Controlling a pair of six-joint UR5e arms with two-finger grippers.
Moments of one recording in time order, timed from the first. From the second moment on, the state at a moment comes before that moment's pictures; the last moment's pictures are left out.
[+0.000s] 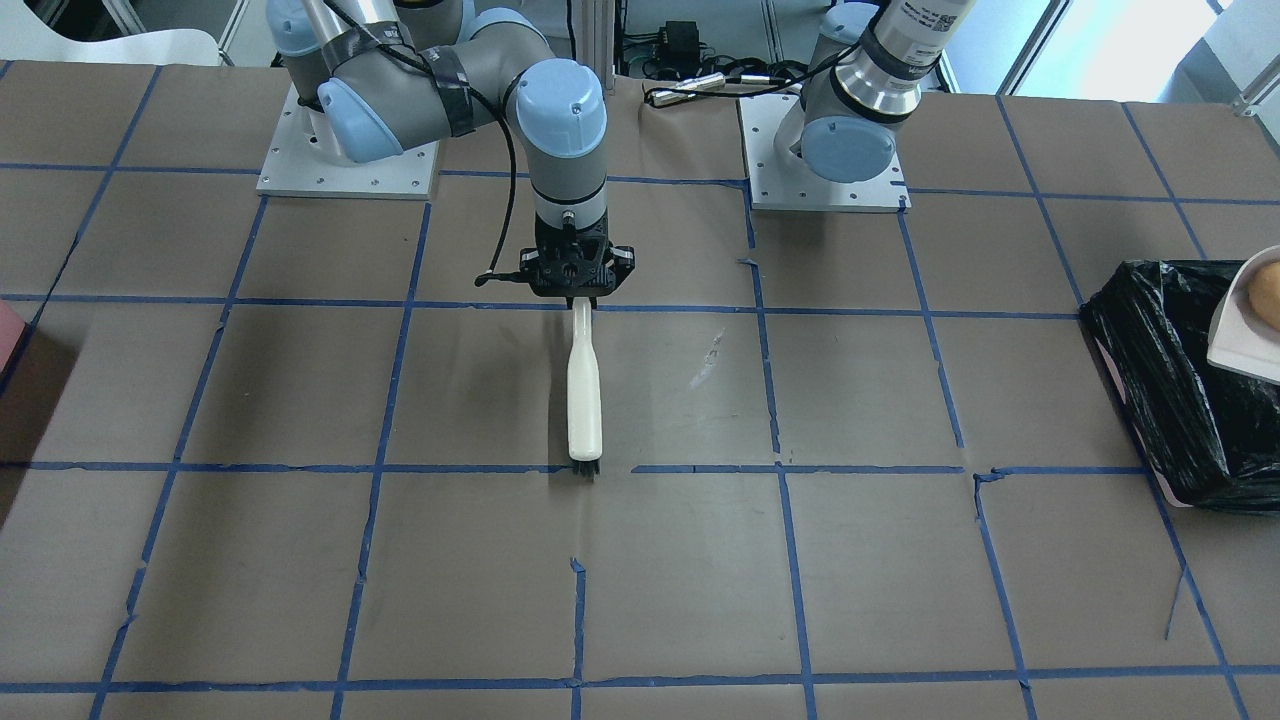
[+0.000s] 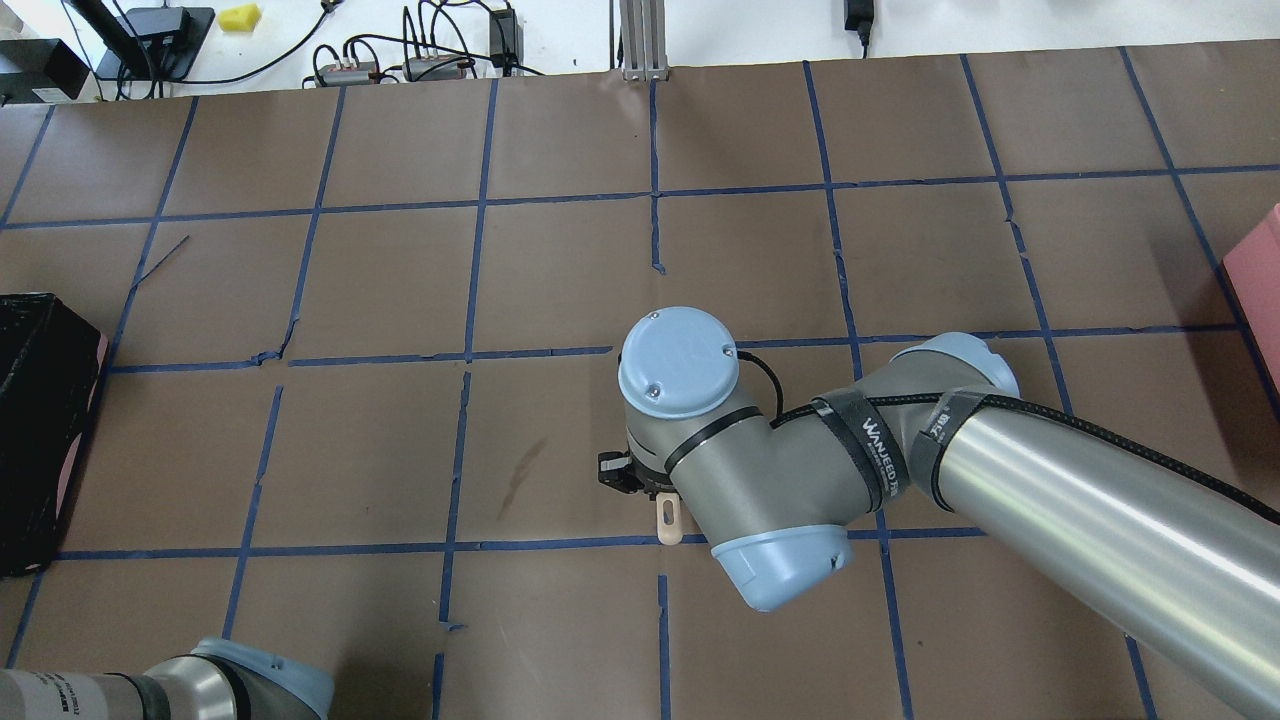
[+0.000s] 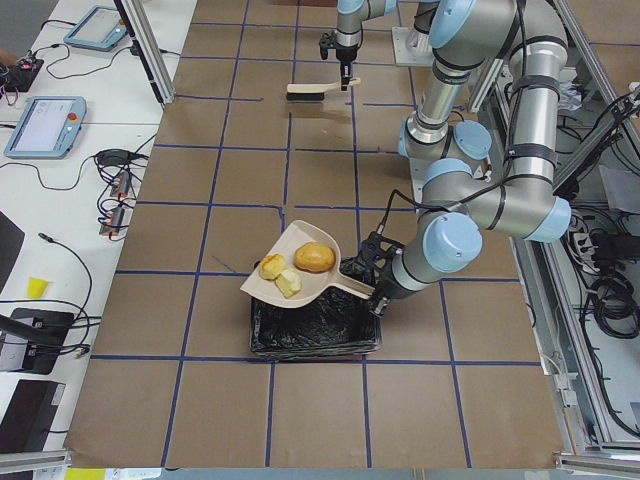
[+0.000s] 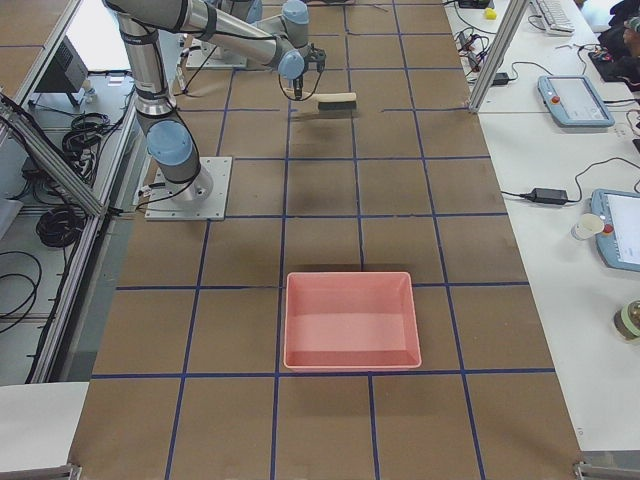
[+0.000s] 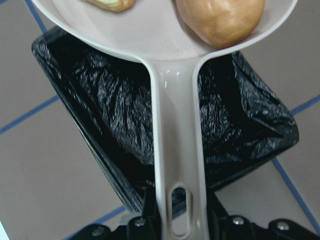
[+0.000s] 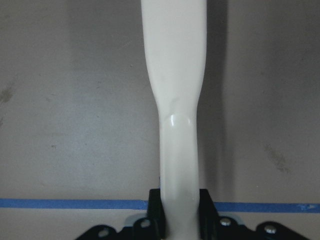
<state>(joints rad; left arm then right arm) -0.22 -1.76 -1.57 -1.39 1.38 1.84 2.08 -1.39 2.07 -2.26 -1.51 0.50</state>
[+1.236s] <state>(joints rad) -0.22 -1.79 -1.56 -1.28 1.69 1.84 2.09 -1.49 2.15 -2.23 -1.45 0.50</state>
